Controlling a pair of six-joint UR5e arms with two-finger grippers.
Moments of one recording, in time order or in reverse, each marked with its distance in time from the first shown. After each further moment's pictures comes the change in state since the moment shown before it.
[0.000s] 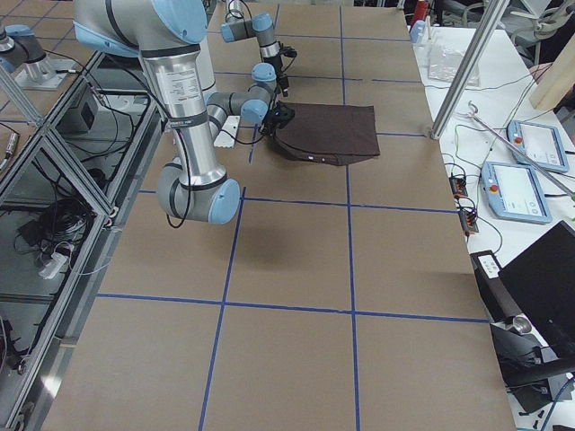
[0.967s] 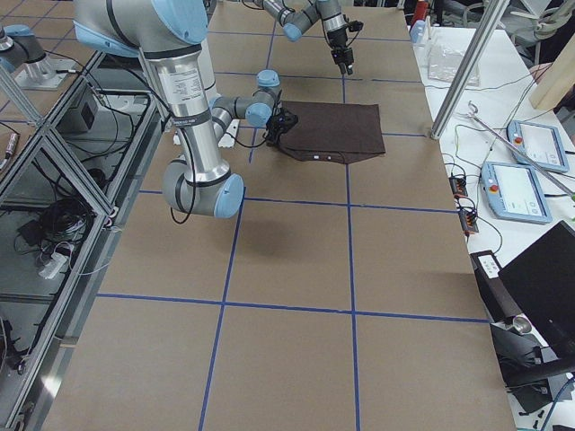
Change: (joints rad) left arm -0.535 -0.269 0.311 -0.211 -0.407 0.350; right arm -0.007 0.060 -0.112 0.000 -0.040 0.000
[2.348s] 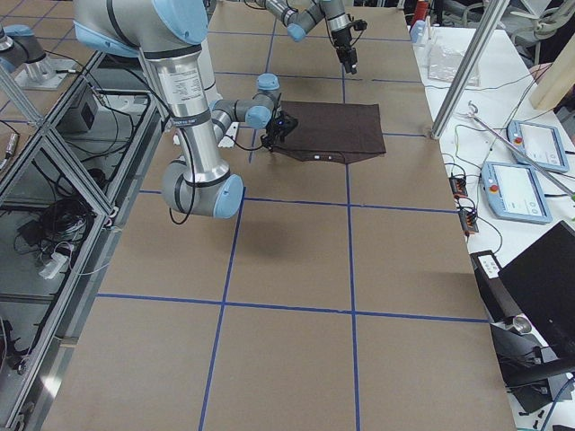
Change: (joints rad) left arm -0.038 -0.027 0.048 -0.002 -0.012 0.110; right arm -0.008 -0.003 -0.036 0.005 -0.015 0.002
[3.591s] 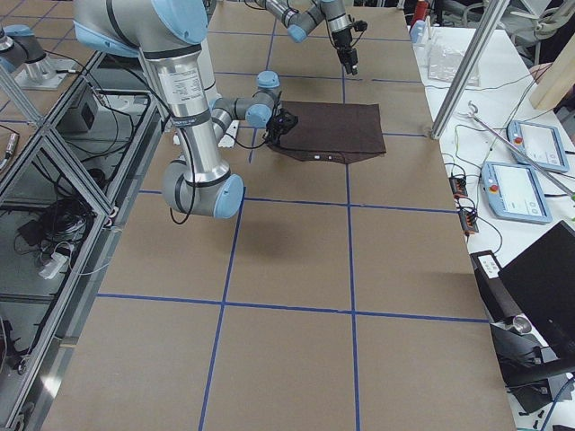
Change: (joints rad) left arm 0.000 -0.003 0.008 -0.015 0.000 0.001; right arm 0.006 -0.002 0.023 0.004 0.010 0.007
